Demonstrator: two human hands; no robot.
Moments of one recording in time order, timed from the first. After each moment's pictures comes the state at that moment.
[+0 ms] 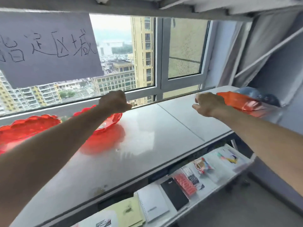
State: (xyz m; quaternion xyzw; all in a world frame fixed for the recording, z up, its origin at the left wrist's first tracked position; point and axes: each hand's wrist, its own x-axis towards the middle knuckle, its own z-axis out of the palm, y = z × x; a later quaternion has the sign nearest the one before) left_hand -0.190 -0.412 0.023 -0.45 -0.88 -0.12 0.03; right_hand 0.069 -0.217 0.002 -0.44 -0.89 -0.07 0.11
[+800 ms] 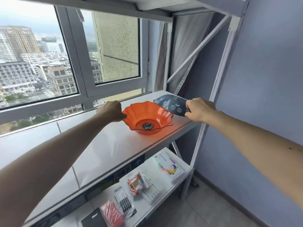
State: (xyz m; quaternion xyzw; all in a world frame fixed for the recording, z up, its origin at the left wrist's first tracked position) left_hand 0.055 -0.049 -0.023 -0.51 -0.85 -0.11 0.00; right_hand 0.340 0.070 -0.007 -0.50 -0.85 -0.12 0.06
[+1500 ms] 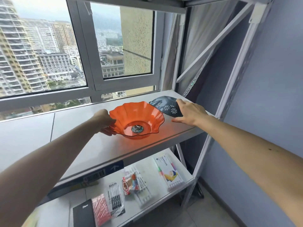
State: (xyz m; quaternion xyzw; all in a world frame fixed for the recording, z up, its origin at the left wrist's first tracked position) left_hand 0.086 -0.020 -0.056 -0.28 -0.87 -0.34 -0.23; right_hand 0.338 0.177 -0.043 -0.33 -0.93 -0.08 0.11
